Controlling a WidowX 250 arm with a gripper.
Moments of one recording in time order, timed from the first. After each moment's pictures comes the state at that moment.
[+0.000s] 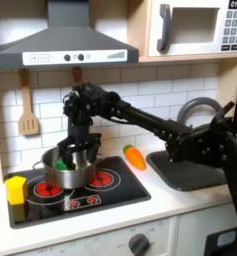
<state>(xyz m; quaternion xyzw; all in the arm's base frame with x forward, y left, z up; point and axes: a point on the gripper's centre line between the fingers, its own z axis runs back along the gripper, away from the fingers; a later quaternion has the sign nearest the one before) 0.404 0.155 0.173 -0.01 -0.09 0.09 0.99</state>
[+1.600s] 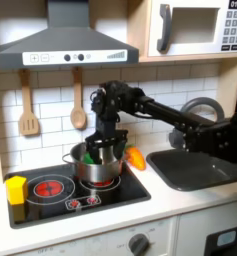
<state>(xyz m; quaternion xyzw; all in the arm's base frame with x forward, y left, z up) 0.403 0.092 0.173 -0.02 -0.09 0.04 1.00</state>
